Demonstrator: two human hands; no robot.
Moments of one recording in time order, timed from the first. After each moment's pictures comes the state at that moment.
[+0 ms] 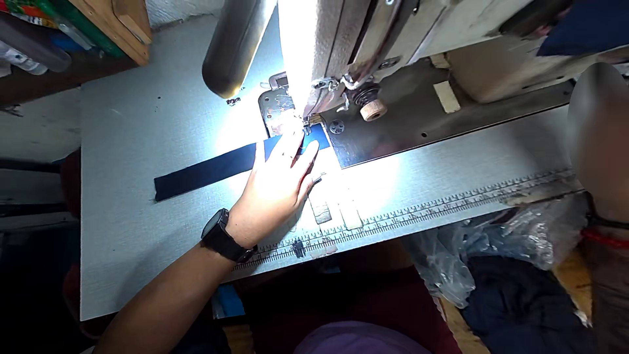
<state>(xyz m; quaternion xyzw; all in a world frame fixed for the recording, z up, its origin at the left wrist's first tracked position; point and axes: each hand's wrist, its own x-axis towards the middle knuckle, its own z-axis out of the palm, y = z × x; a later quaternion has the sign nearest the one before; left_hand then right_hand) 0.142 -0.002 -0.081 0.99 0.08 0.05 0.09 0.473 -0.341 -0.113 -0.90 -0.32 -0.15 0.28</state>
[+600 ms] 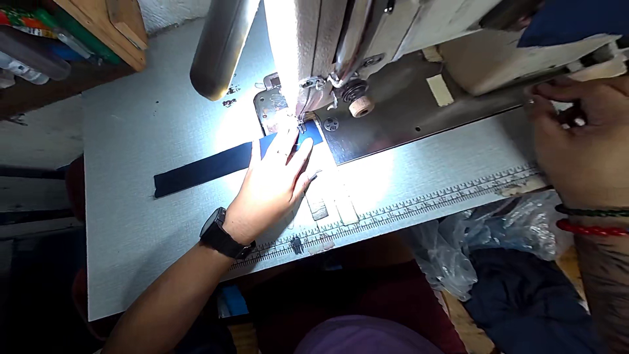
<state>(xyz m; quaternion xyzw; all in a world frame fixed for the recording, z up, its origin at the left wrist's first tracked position) 0.143 0.000 -0.078 0.99 0.08 0.05 0.10 0.456 -0.322 -0.114 -0.88 -0.34 -0.15 0.28</state>
